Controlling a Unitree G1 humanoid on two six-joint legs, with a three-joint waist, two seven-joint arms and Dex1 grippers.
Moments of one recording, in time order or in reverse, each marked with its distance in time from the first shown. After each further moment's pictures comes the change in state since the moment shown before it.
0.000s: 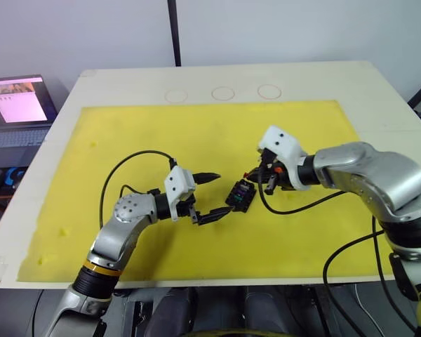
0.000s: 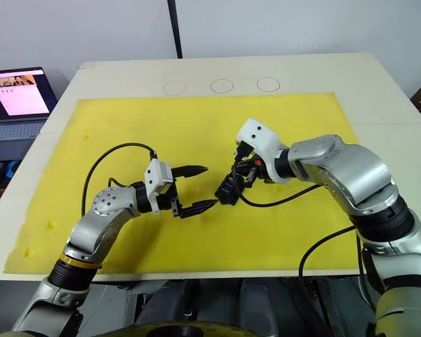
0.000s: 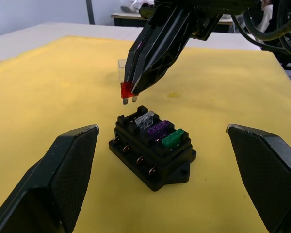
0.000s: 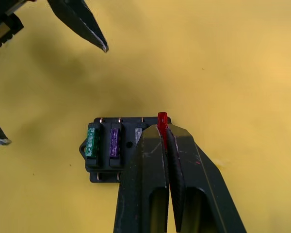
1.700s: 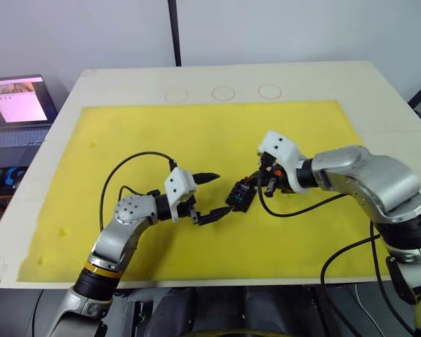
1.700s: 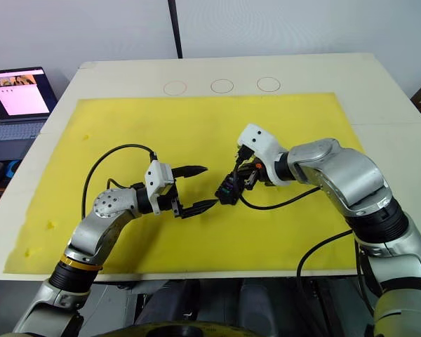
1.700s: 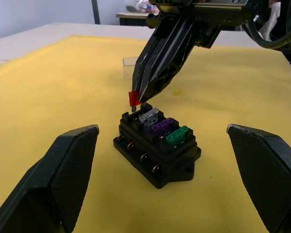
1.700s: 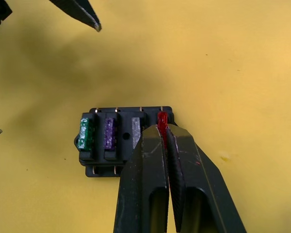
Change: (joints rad) left arm 0.010 -0.008 -0.001 0.001 0.021 -0.021 0.018; right arm 0.023 0.018 -0.002 0.029 -0.055 0.002 0.040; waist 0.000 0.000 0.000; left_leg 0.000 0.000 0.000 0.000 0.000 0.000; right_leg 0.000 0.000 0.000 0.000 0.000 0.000
